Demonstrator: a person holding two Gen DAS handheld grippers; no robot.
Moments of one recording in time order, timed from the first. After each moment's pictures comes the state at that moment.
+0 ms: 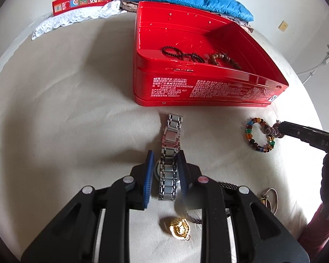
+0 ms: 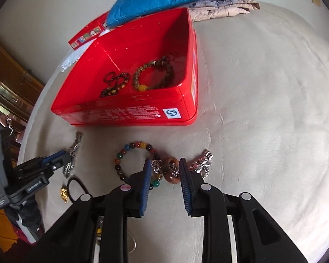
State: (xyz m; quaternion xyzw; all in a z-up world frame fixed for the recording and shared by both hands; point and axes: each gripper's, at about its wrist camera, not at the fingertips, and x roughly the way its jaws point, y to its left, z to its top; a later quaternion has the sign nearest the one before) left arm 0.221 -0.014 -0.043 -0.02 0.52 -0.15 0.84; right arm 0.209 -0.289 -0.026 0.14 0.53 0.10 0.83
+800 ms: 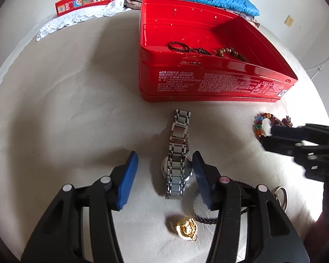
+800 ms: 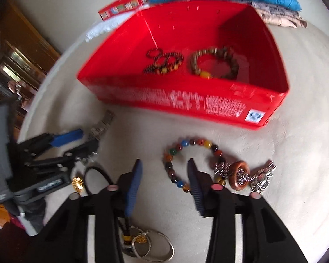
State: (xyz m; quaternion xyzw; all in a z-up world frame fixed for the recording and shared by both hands) left arm 0.219 -0.016 -0.047 0.00 0.53 -0.13 0.84; right arm 0.223 -0.209 -0.039 0.05 0.57 0.17 0.80
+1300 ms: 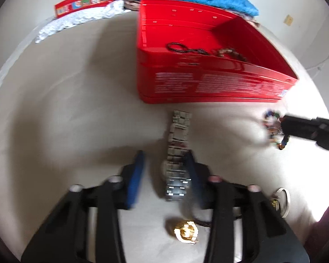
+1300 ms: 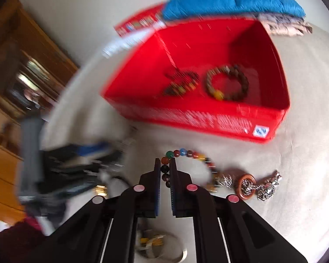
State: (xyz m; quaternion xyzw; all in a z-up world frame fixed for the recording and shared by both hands) left arm 0.219 -0.018 -0.047 0.00 0.52 -0.14 0.84; right arm 0.209 -0.231 0.004 0.13 0.49 0.25 0.82
